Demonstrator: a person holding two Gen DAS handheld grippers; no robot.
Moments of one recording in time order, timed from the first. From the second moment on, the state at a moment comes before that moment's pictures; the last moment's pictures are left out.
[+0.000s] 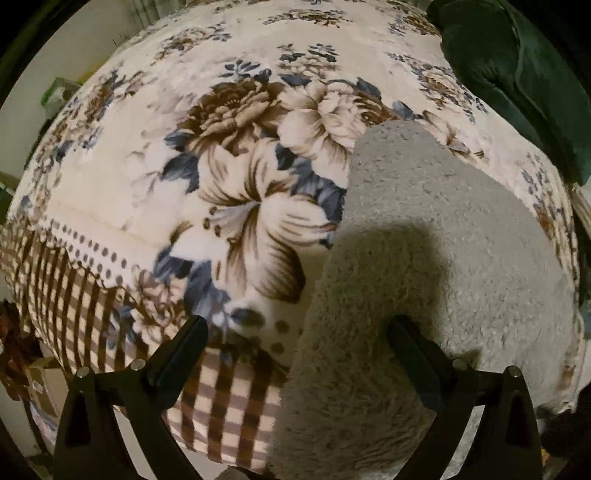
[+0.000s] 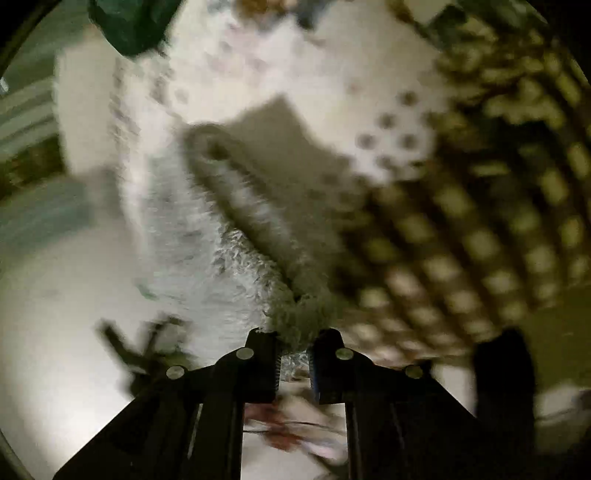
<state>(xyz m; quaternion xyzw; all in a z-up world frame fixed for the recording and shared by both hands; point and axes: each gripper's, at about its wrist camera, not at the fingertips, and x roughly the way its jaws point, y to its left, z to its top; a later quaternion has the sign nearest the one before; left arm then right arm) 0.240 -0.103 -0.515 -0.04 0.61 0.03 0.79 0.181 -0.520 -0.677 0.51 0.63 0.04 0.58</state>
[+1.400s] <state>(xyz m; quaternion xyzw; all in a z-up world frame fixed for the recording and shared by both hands) 0.231 -0.070 -0.526 -0.16 0.64 -0.01 0.76 0.200 -0.518 -0.695 0.58 0.56 0.08 0.58</state>
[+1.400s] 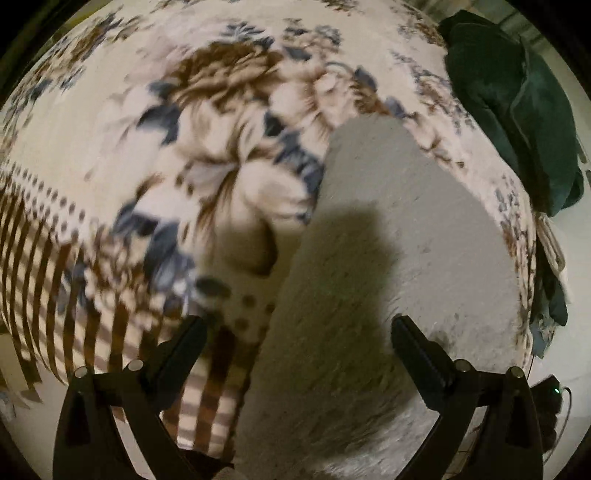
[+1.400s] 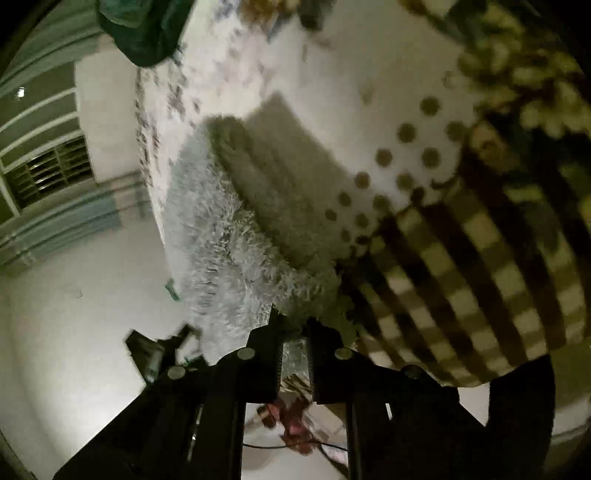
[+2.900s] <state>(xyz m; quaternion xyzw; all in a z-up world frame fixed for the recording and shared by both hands) 0.390 0.002 -0.436 -0.35 0.50 -0.21 0.76 0.466 -0.380 -0.612 0.47 0.54 0.23 0.65</state>
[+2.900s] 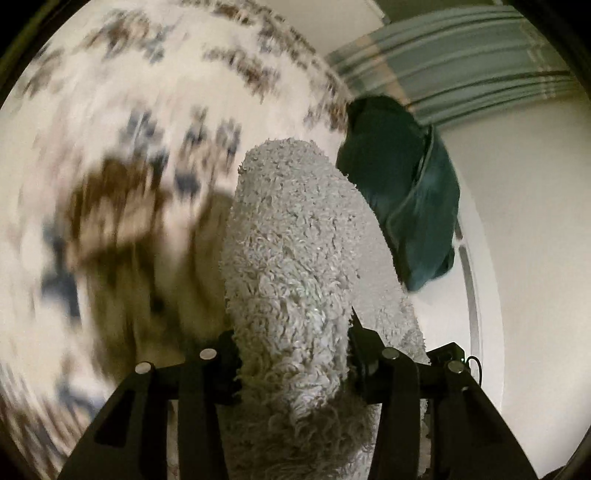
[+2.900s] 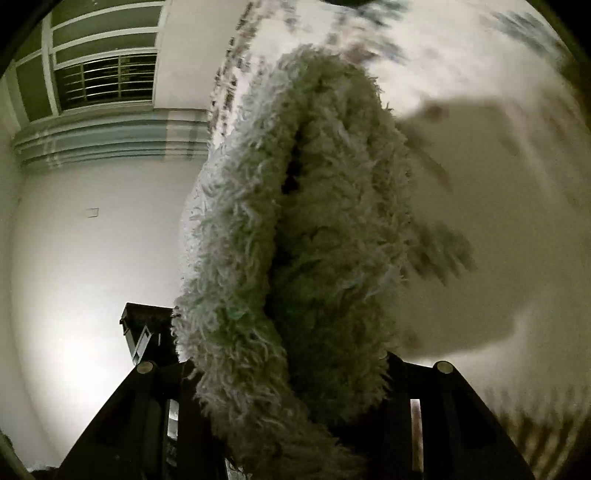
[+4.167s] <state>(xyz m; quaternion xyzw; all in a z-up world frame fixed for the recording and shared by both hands) 0.641 0.090 -0.430 0.01 0.52 -0.02 0.85 0.731 -0.151 -0.527 0.09 0.54 -0.08 0.83</state>
